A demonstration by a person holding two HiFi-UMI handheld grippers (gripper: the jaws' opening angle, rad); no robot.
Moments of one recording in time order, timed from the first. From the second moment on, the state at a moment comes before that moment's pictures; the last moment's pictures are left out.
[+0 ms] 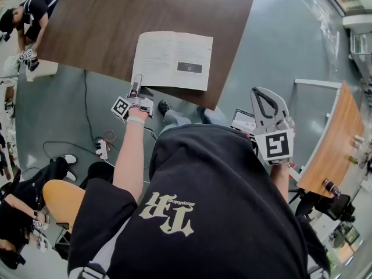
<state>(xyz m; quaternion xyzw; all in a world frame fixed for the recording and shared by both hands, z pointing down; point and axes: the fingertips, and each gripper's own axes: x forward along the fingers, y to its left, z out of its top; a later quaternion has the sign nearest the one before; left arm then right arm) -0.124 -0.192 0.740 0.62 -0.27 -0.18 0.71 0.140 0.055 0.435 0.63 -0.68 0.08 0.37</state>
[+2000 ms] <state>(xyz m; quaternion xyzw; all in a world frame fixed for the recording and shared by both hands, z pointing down) -0.062 -0.135 0.654 0.69 -0.13 -0.16 0.69 0.147 0.069 0.448 0.64 -0.68 0.09 0.35</state>
